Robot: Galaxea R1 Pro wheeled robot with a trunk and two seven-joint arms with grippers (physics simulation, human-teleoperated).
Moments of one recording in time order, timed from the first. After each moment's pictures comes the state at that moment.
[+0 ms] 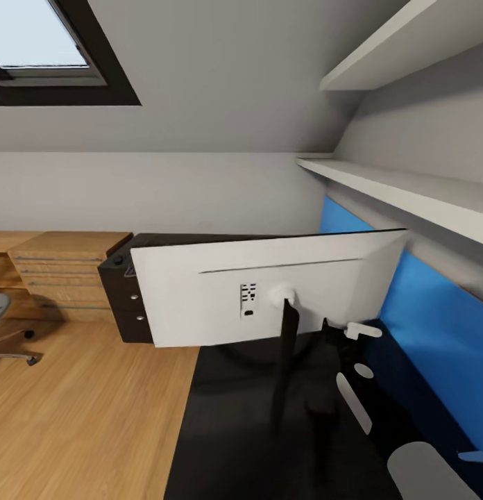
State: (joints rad) left arm -0.06 0.27 0.12 -0.17 0.82 -0.43 -0.41; right arm -0.58 -0.10 0.17 -0.91 -0.32 -0.07 -0.34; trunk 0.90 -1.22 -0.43
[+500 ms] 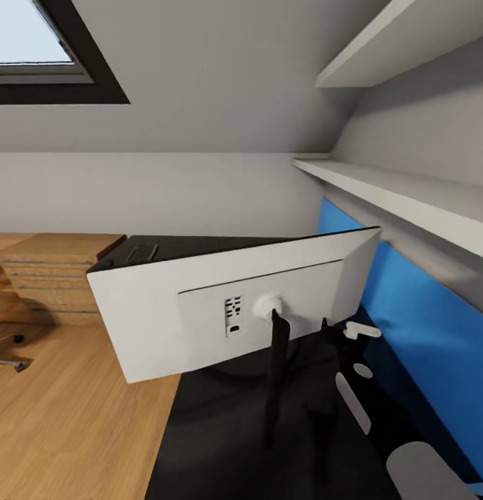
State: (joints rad) left arm -0.06 0.26 0.12 -0.17 0.82 -0.44 -0.41; right arm -0.58 -0.10 0.17 -0.91 -0.32 -0.07 -0.34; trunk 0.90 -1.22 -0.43
